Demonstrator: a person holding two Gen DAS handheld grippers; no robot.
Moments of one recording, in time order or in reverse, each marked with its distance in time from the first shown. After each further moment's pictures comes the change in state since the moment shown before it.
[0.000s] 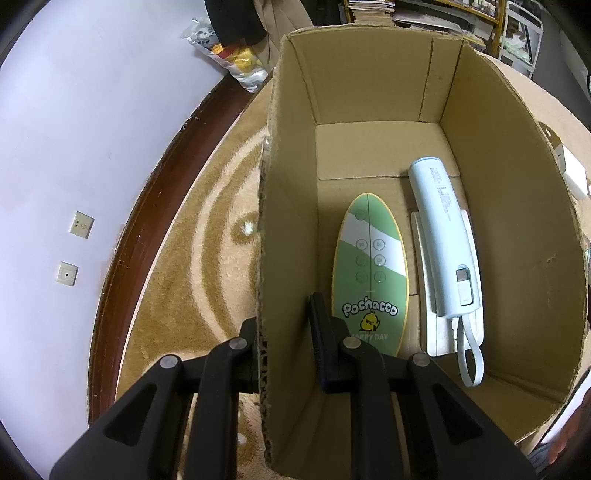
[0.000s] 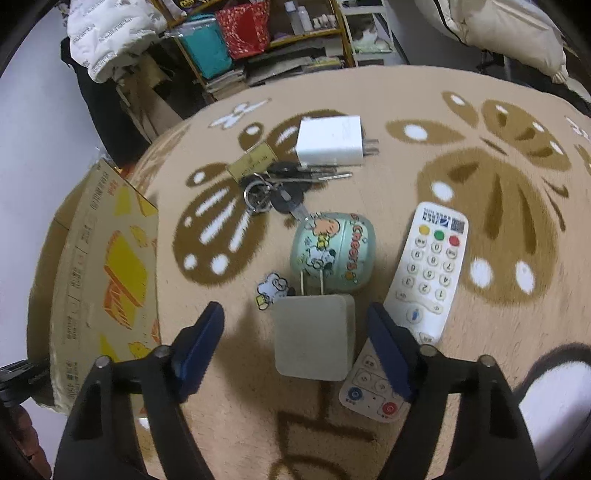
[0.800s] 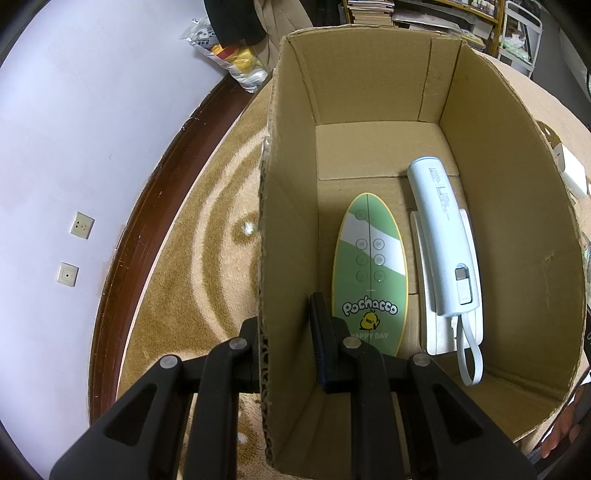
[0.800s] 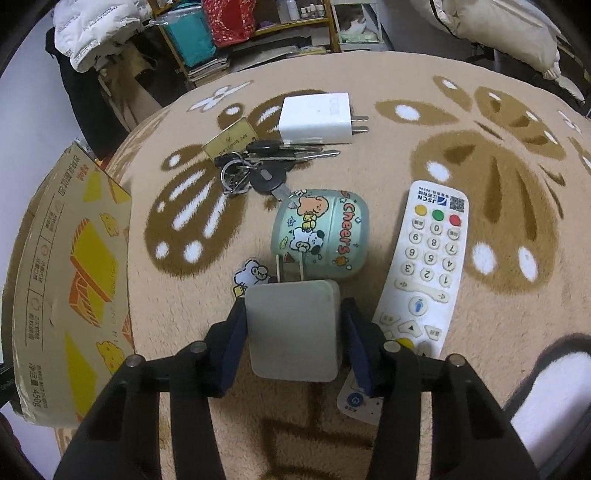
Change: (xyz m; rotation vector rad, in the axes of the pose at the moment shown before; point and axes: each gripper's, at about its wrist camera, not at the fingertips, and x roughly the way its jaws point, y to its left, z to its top) left arm -0.001 0.000 0.000 0.001 0.000 -0.001; right arm 0.019 0.001 -0.007 0.010 0.027 -0.077
